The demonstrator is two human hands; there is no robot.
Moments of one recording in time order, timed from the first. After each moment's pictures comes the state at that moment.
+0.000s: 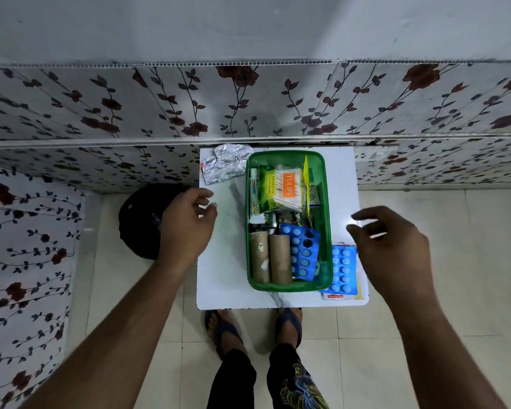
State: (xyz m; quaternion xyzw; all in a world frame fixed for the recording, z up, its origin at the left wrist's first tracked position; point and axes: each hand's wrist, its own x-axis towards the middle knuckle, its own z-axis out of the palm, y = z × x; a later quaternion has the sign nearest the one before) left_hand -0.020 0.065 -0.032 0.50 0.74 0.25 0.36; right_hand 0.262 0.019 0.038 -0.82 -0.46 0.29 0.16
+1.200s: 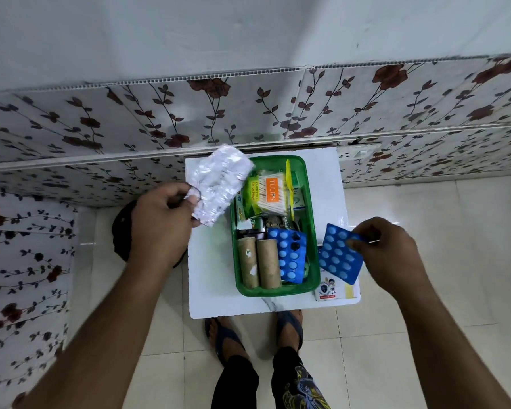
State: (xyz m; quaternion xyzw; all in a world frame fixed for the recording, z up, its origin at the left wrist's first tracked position) left_hand 0.001 0.083 0.037 0.39 0.75 0.33 0.41; right_hand 0.304 0.016 0.010 -0.83 -0.40 0.37 0.14
